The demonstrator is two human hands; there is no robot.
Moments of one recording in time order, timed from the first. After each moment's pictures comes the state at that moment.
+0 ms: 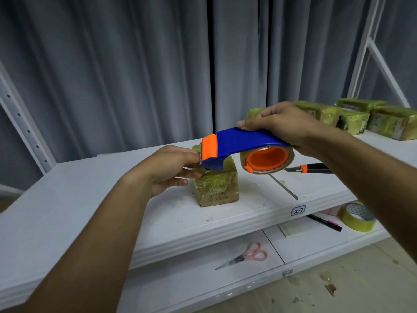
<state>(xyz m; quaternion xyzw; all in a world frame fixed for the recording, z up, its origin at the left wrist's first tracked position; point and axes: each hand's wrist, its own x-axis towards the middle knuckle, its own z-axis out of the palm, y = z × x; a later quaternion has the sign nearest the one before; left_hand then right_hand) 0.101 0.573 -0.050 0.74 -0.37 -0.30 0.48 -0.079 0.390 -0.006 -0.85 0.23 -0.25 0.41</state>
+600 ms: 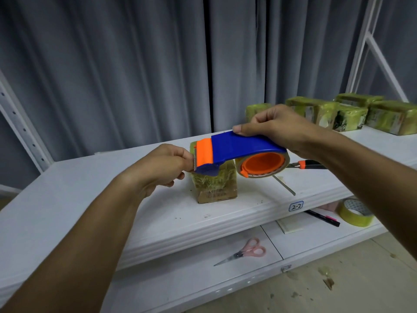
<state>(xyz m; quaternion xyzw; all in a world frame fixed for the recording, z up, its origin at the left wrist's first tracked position) 0.095 0.578 -0.047 0.83 -0.37 -0.19 0.38 -0.082 0.394 -0.017 -0.86 0.17 -0.24 0.41</state>
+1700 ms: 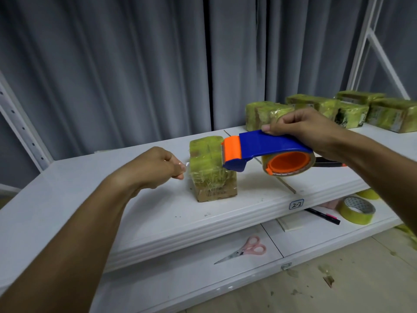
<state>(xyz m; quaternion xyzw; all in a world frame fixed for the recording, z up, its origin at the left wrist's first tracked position) 0.114 0.591 -0.054 0.85 -0.38 -0.15 0.34 -0.114 0.367 -0.028 -0.85 0.21 -0.26 0.41</state>
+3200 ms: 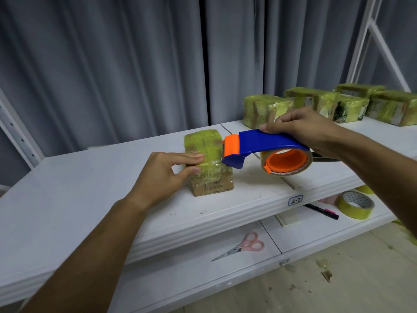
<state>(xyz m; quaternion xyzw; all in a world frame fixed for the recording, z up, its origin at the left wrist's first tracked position) 0.110 0.573 -0.110 0.69 -0.58 0.07 0.43 -0.105 0.350 -0.044 -0.85 0.27 -0.24 0.39</state>
